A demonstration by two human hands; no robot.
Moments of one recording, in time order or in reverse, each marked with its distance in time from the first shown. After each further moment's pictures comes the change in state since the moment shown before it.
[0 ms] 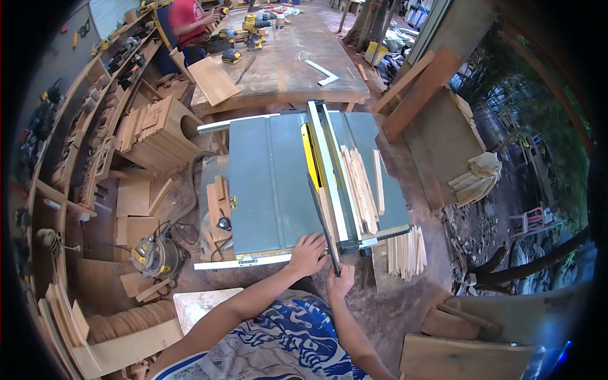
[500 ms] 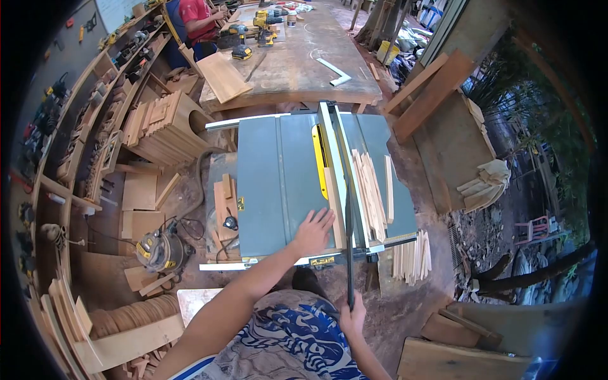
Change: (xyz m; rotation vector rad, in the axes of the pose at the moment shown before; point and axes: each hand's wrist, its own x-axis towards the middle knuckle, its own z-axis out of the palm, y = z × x) left_hand 0.068 -0.054 -0.020 0.234 -0.067 0.079; right_hand -0.004 -0.062 -0.109 0.189 -0.455 0.340
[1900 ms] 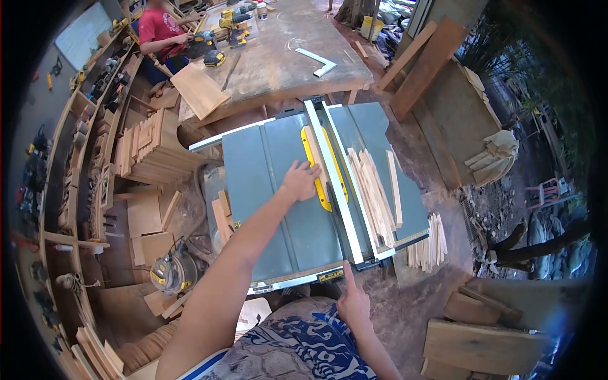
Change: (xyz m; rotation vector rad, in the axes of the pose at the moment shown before) left_hand 0.170 -0.169 -0.004 0.248 -0.307 0.044; right_hand 0.112 -0.080 0.028 -0.458 -0.238 0.106
